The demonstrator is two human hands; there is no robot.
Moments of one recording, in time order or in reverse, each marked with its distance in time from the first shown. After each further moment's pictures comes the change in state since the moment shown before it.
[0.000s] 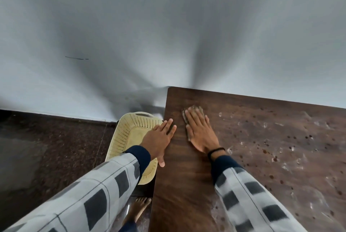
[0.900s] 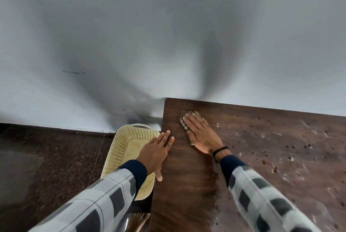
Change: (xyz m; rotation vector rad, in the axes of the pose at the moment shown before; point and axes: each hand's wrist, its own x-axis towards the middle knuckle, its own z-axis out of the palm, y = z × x) left_hand 0.003 0.000 0.001 0.006 -0.005 0.002; right_hand 0.027 0.029 -0.022 -0.038 -0.080 -0.113
